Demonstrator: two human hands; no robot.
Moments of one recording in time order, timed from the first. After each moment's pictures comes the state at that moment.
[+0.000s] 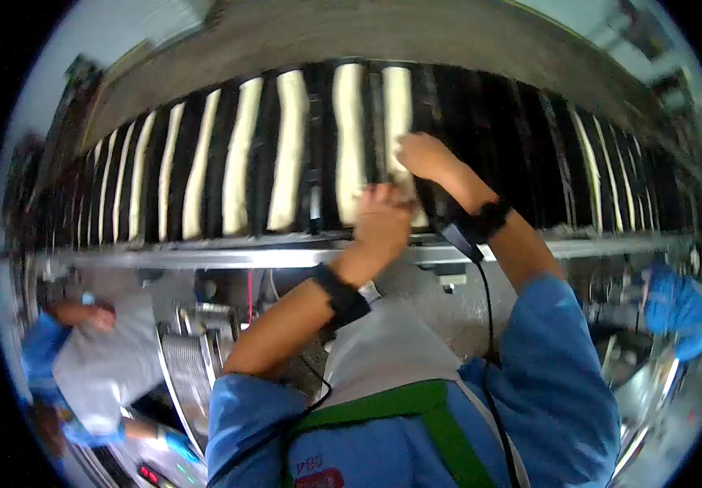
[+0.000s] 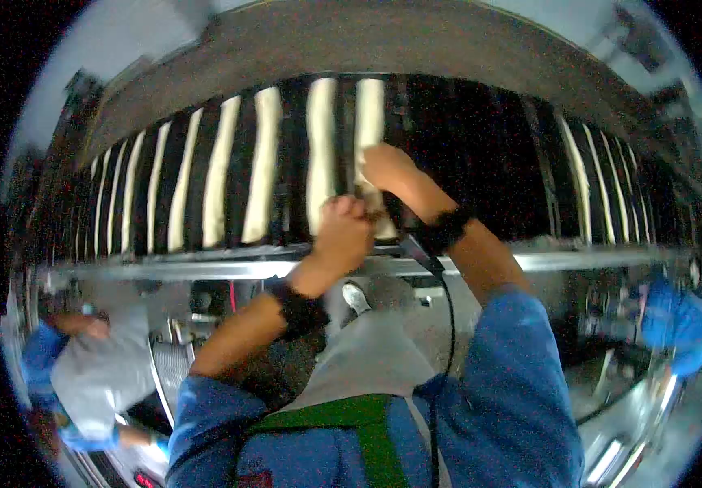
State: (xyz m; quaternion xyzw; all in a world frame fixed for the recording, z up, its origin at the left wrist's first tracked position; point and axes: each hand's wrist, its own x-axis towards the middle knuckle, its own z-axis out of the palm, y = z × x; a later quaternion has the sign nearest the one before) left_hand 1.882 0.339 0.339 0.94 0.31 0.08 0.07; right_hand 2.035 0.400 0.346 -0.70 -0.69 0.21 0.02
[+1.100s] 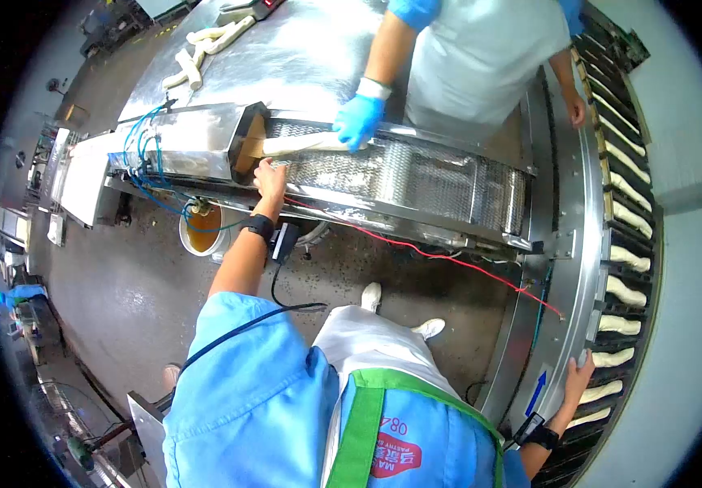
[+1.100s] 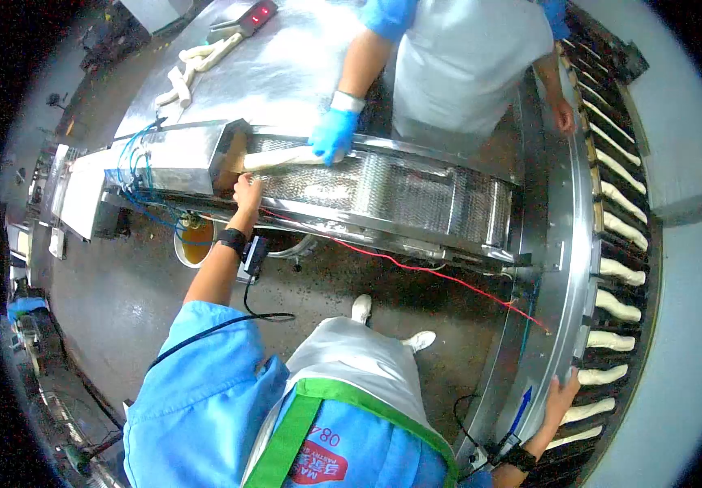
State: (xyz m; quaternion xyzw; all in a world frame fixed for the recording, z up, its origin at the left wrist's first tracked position) left_hand 1.255 -0.210 0.231 -0.19 0.93 0.31 -0.02; right_hand 1.782 0.307 0.361 -0.48 -0.86 0.14 0.03
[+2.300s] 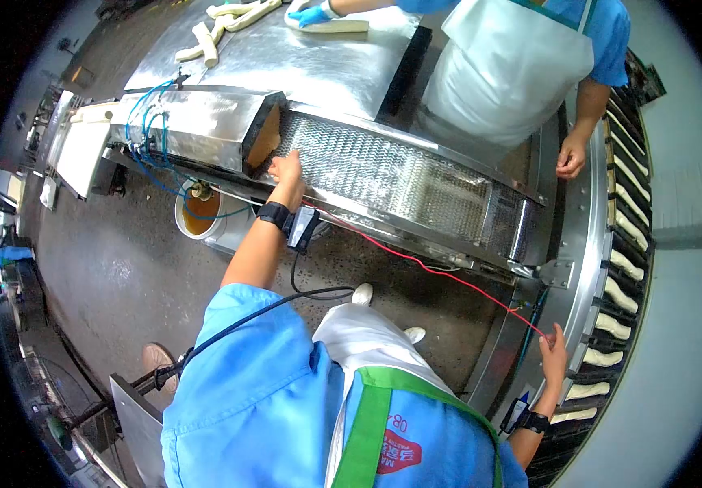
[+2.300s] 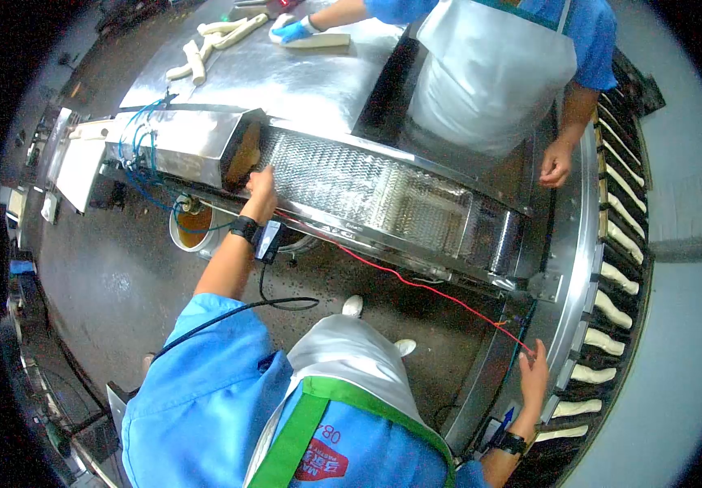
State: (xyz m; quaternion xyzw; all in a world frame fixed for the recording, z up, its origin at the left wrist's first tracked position) left_hand 1.208 -0.218 0.173 -0.38 0.80 0.46 0.06; right_hand 1.662 0.270 0.350 -0.36 -0.90 0.26 -0.05
